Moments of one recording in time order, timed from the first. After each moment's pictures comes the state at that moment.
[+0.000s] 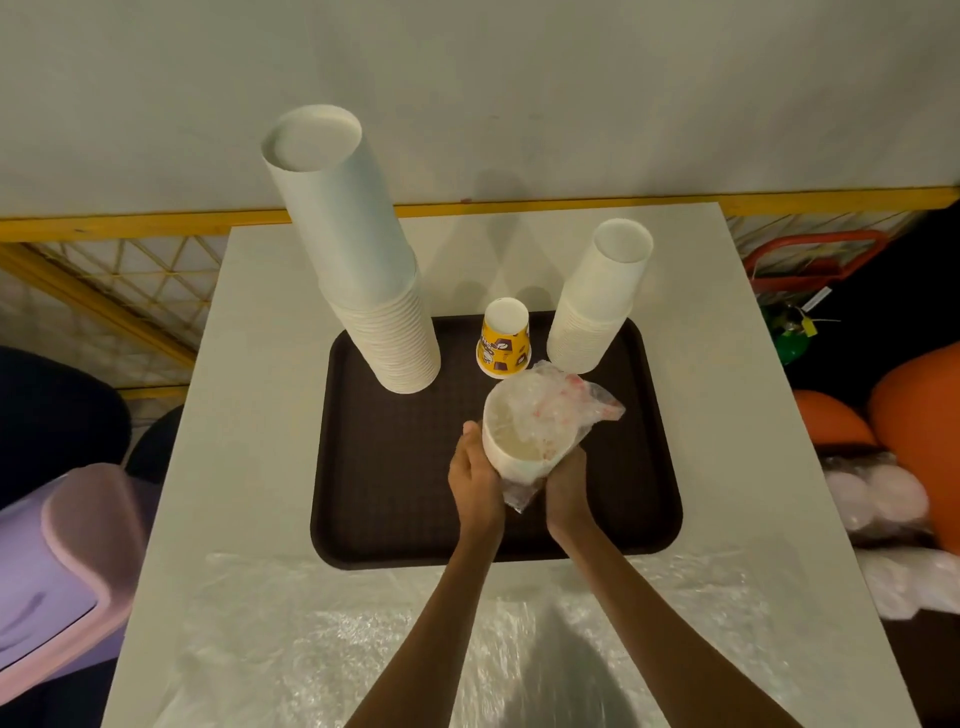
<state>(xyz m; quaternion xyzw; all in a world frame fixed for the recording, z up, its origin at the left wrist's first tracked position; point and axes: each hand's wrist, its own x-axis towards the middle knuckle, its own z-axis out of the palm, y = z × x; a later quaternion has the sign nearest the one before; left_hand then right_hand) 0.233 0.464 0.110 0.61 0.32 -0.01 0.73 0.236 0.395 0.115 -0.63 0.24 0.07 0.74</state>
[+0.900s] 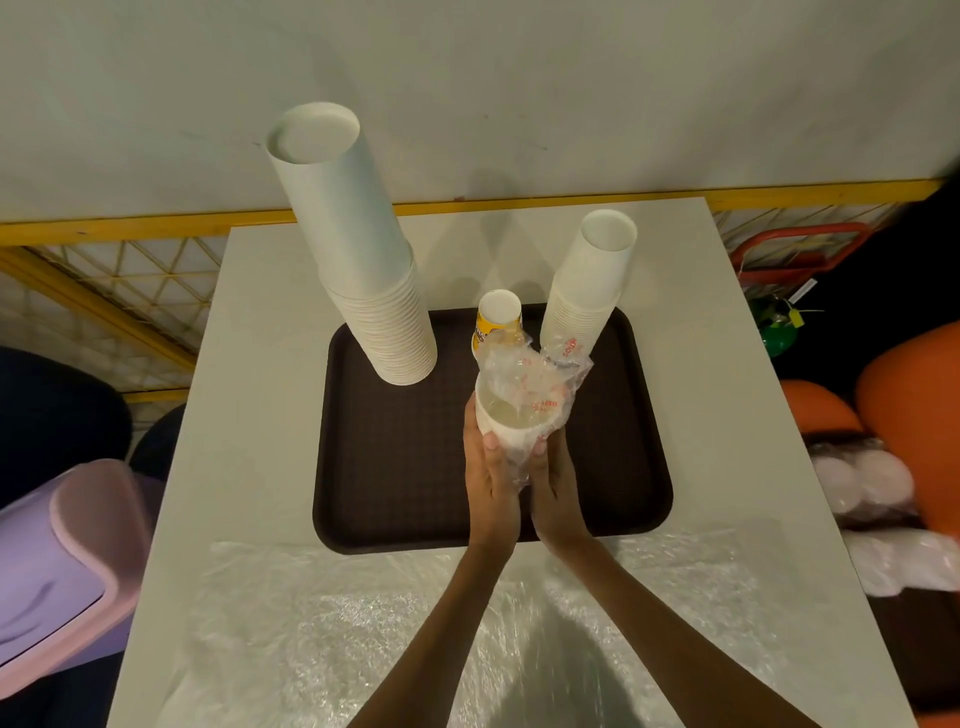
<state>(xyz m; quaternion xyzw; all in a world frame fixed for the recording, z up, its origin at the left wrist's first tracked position) 0.204 0.458 0.121 0.68 0.10 0.05 0.72 0.203 0.392 0.107 -0.70 0.09 0.01 0.71</state>
